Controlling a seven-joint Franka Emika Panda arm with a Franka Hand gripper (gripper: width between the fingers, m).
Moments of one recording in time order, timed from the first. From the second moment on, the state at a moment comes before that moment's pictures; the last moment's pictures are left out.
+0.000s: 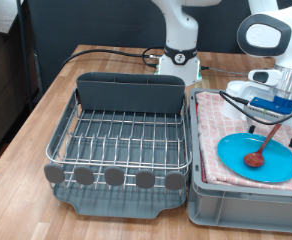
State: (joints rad) arm 0.05 0.31 0.34 -2.28 -0.86 2.66 2.34
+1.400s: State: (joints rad) arm 0.05 0.35 0.31 -2.28 -0.94 2.71 2.43
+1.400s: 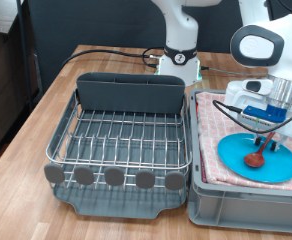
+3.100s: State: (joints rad) arm 0.03 0.12 0.36 -2.30 -0.61 2.55 2.24
